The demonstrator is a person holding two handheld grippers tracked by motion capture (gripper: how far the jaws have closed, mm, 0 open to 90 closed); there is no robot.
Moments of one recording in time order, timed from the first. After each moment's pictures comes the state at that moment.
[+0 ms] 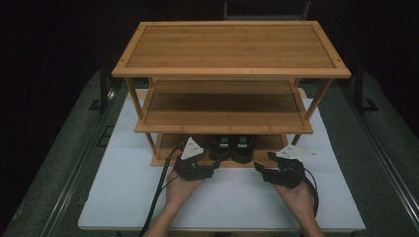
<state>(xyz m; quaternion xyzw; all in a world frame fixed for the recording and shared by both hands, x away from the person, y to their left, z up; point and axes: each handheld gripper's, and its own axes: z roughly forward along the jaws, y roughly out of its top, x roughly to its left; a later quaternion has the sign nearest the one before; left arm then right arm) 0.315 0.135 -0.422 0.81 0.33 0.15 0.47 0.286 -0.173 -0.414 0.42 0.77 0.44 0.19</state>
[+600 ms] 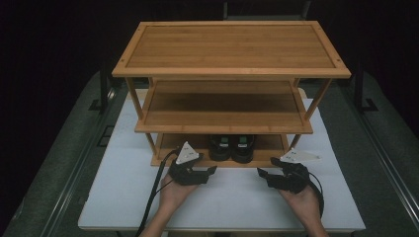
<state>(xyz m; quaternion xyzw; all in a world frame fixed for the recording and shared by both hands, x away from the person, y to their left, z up) 0.303 0.147 -0.422 0.82 0.32 0.14 0.46 0.276 -0.182 -0.418 0.42 0.78 0.43 0.16</state>
